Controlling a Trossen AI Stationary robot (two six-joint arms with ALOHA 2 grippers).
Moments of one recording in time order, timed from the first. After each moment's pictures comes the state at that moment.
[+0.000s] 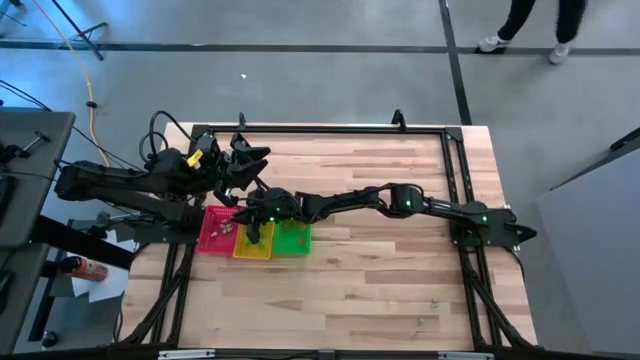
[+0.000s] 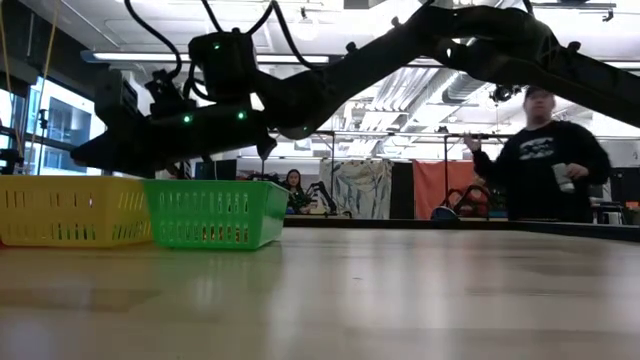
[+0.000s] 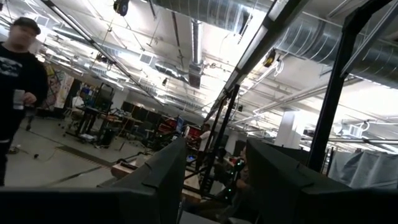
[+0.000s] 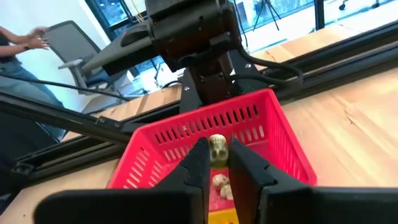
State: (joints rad) left arm -0.05 0.89 0.71 0.67 -0.19 -0.29; right arm -0.01 2.70 2.18 0.34 -0.10 0.36
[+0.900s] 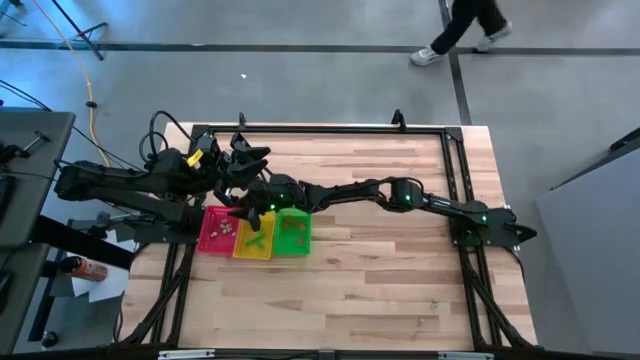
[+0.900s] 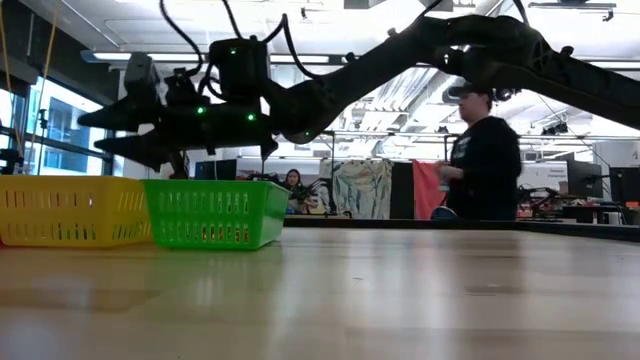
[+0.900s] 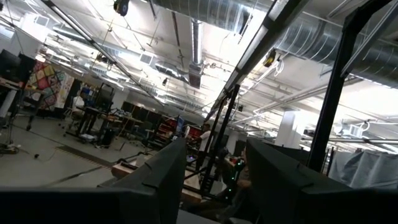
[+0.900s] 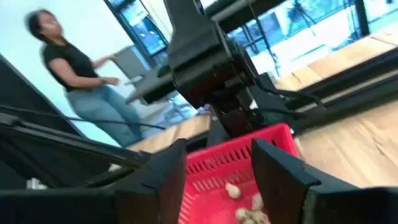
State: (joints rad) left arm -0.05 0.89 0.71 0.67 -0.19 -0.29; right arm -0.07 2.70 2.18 0.47 -0.27 0.50
